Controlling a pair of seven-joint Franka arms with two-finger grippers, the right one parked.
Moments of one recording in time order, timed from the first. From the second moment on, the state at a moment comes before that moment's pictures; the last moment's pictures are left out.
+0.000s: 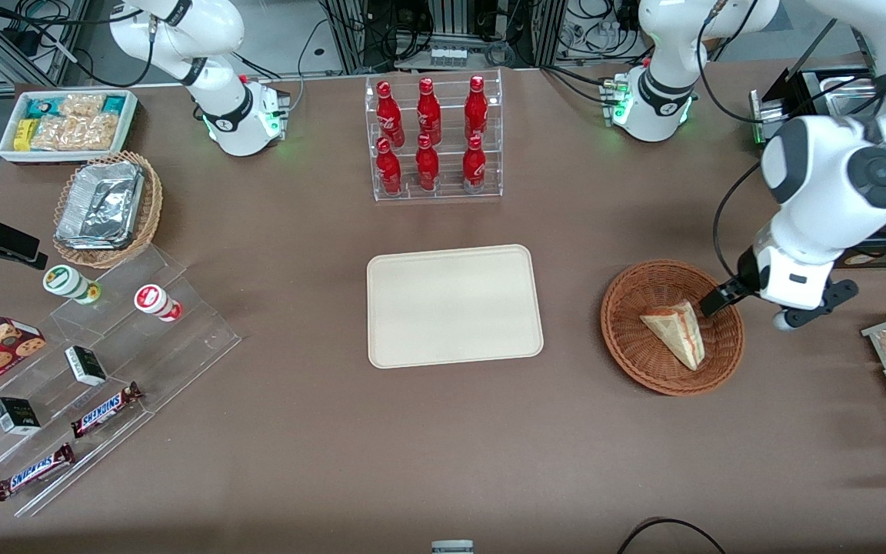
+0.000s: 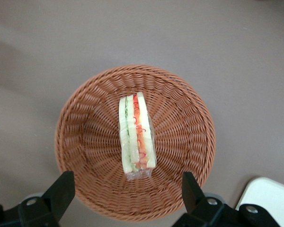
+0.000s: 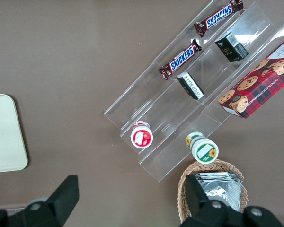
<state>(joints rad) -0.02 0.08 -0.06 -2.11 0.01 2.27 -0.61</state>
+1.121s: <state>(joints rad) -0.02 0.30 -0.09 -2.17 0.02 2.50 -0.70</state>
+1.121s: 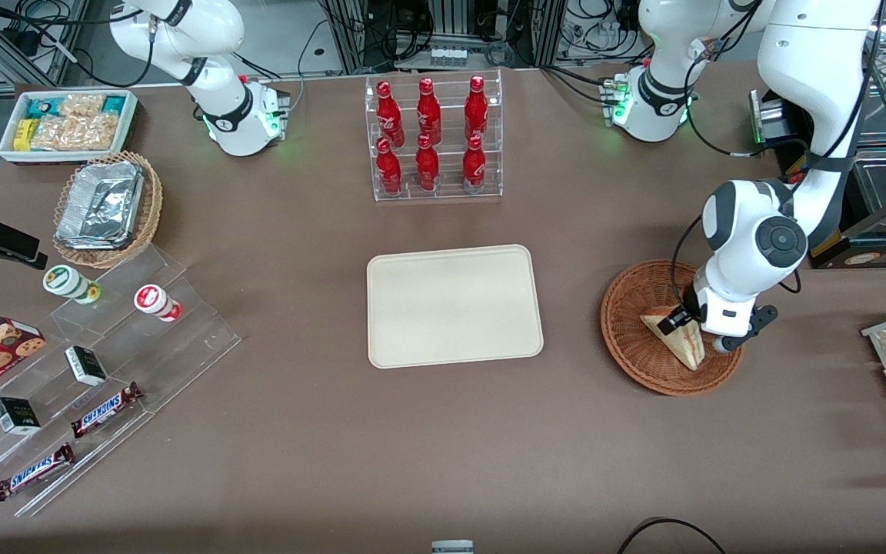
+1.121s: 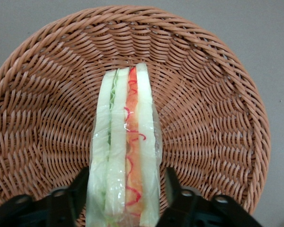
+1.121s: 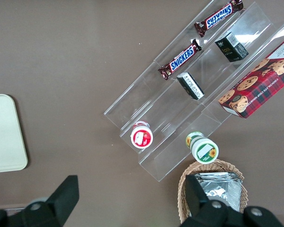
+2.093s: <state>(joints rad) -0.15 0.24 -0.28 -1.63 0.04 1.91 -0.77</state>
